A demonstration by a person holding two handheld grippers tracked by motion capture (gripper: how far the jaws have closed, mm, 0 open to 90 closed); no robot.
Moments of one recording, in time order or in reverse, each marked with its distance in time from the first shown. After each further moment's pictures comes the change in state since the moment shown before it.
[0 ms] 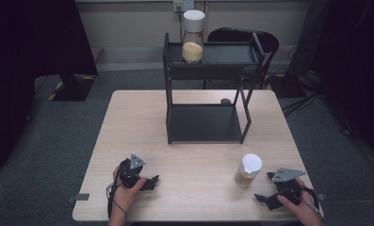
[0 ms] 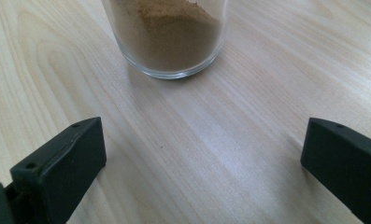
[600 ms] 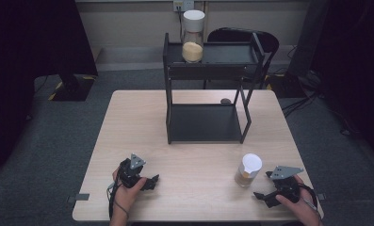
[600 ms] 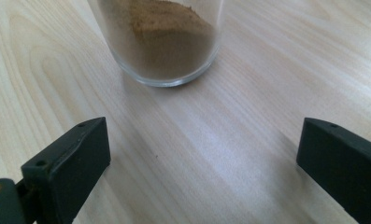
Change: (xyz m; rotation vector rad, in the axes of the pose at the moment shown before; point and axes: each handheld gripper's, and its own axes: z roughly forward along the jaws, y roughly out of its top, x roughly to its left) left arm -0.002 0.000 0.001 -0.003 0.007 -0.010; right arm -0.001 0.014 0.001 0.032 -0.007 0.004
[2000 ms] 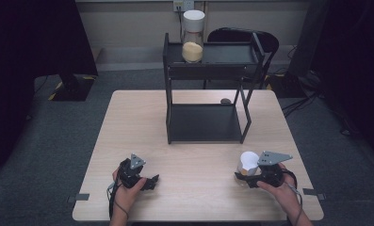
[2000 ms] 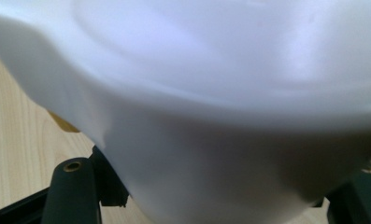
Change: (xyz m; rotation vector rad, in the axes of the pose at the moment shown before) left arm 0.000 0.000 0.000 0.000 0.000 0.001; right arm -0.003 0.032 0.023 -0.229 0.074 -0.018
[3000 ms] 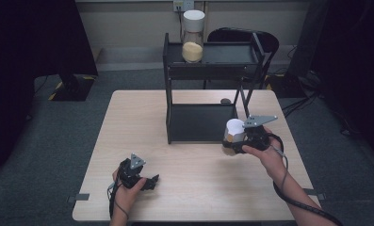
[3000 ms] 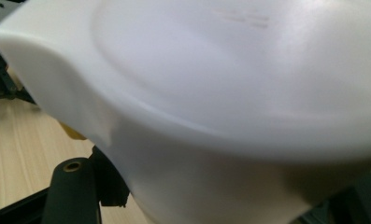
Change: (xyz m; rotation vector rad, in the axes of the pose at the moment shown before) left arm 0.000 0.000 0.000 -0.001 0.000 -0.001; right arm -0.030 0.110 0.026 -0.005 -0.008 0.013
